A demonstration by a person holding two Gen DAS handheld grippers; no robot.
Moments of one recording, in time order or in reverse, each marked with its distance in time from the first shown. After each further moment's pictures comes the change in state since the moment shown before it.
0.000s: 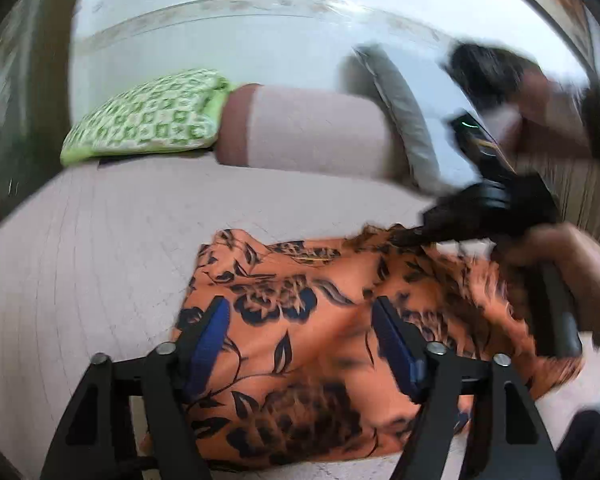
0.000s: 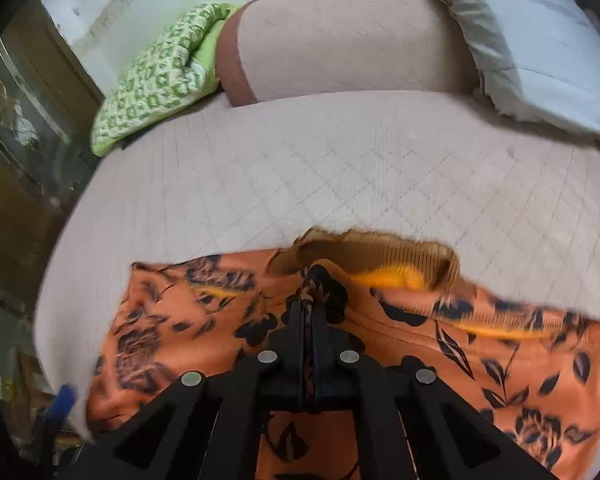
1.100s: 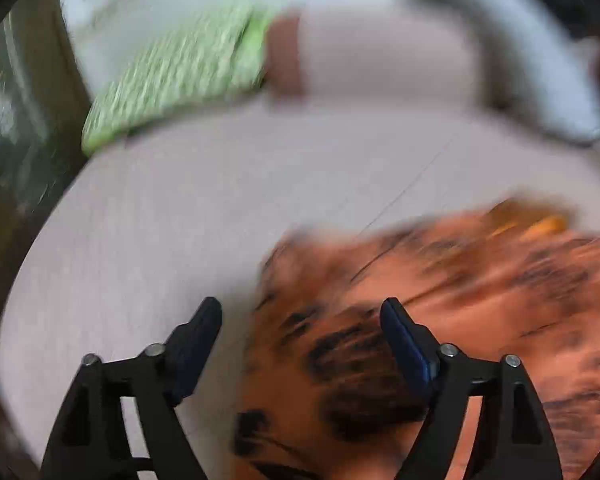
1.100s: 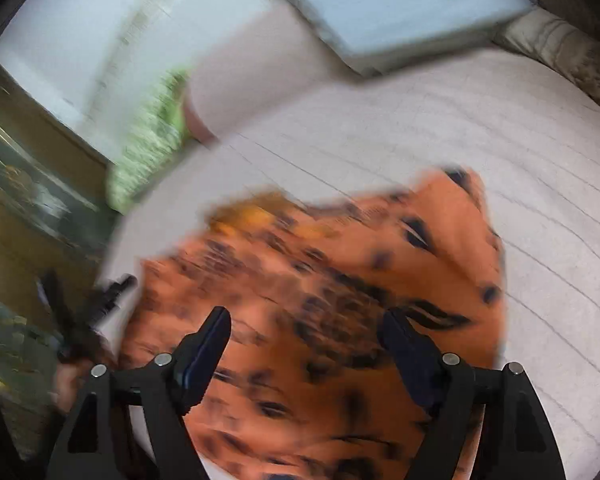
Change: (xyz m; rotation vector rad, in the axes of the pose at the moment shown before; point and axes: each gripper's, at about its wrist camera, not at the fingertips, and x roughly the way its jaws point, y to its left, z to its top) left arm 0.135 0.053 0.045 -0.051 0.336 0.335; right arm -0.079 -0.177 -0.119 0.284 -0.018 0.054
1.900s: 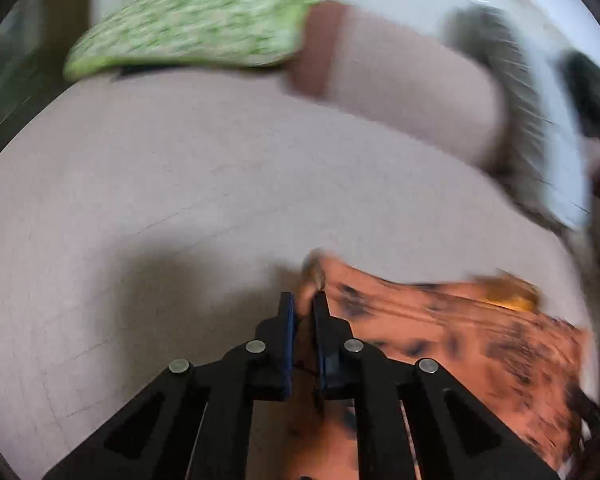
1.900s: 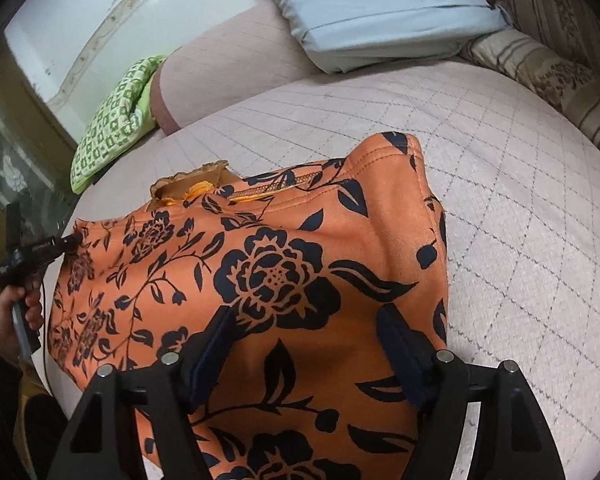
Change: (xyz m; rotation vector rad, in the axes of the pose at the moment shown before) left arm 0.042 0.060 0.043 -0.219 0.021 -0.284; right arm -0.009 0.011 -0.036 -0.147 -0.142 -0.035
